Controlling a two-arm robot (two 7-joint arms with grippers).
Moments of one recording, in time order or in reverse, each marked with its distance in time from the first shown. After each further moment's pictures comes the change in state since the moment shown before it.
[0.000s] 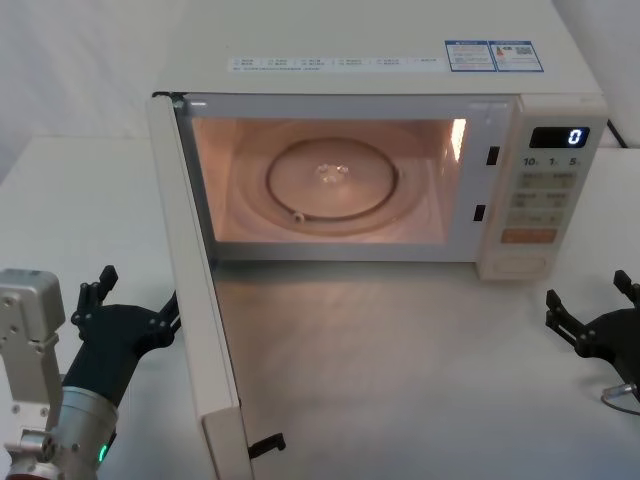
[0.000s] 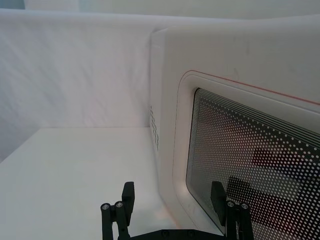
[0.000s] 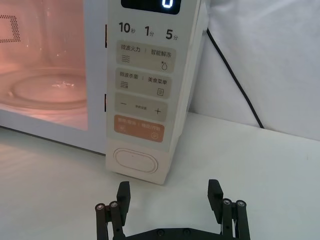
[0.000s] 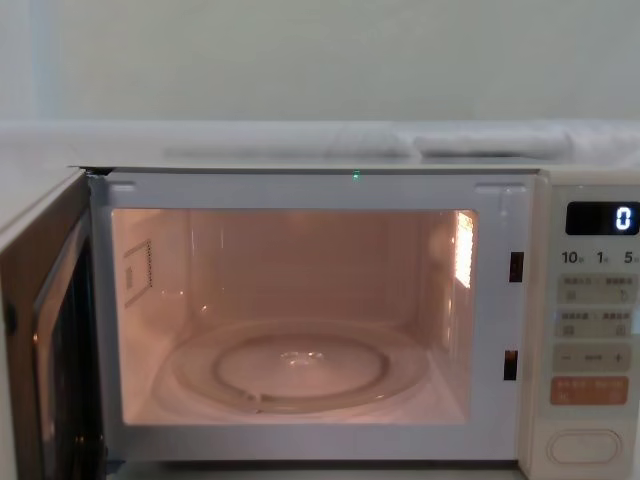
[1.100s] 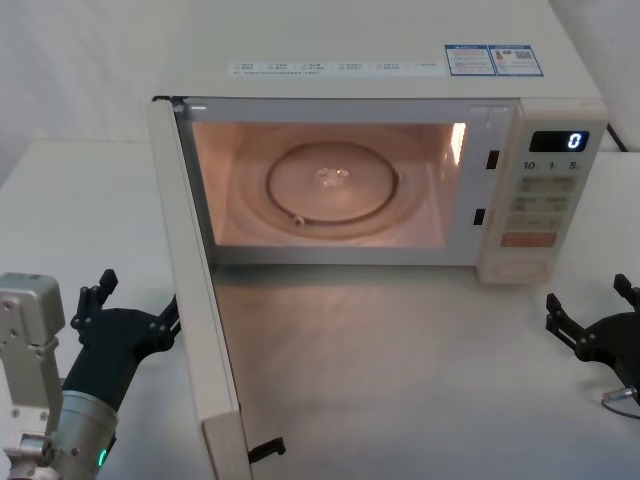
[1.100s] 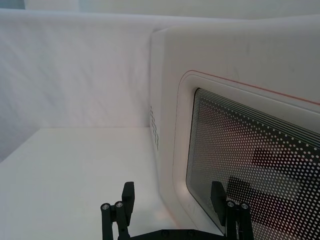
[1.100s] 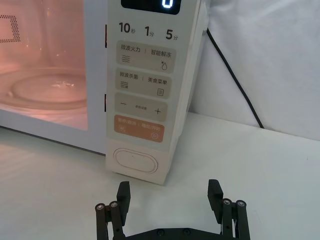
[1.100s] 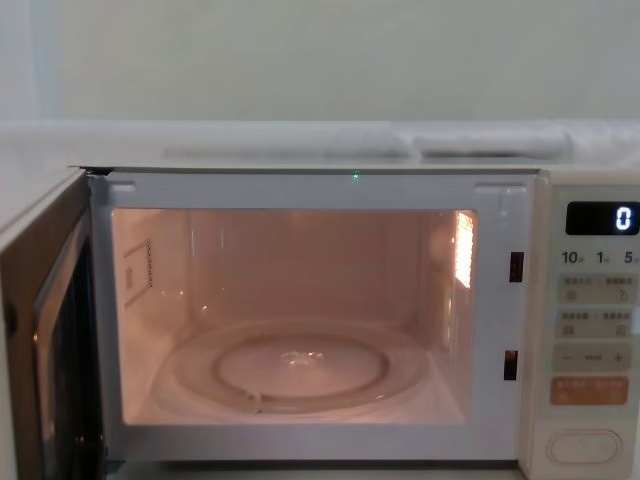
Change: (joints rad) left arm 0.000 0.000 0.000 0.000 0.000 0.000 0.000; right arm 0.000 0.000 0.000 -0.001 0.000 0.001 0.000
